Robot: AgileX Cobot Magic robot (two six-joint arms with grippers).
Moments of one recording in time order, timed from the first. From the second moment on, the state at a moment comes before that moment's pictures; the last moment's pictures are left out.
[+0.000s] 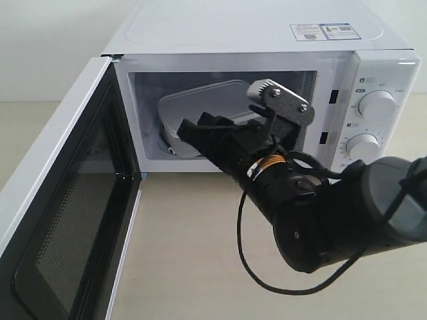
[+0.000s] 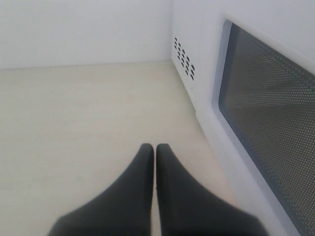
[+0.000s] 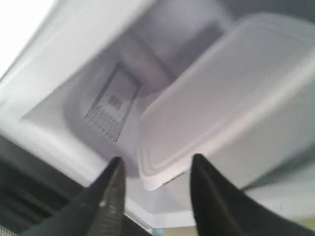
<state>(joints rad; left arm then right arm) -0.01 0.00 0.00 -0.04 0.31 0.04 0.72 1.87 -0.77 0.48 -0.95 0.38</state>
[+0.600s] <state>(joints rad) -0.01 0.00 0.00 -0.04 0.31 0.04 0.72 2.09 -0.90 0.47 -1.05 -0.24</state>
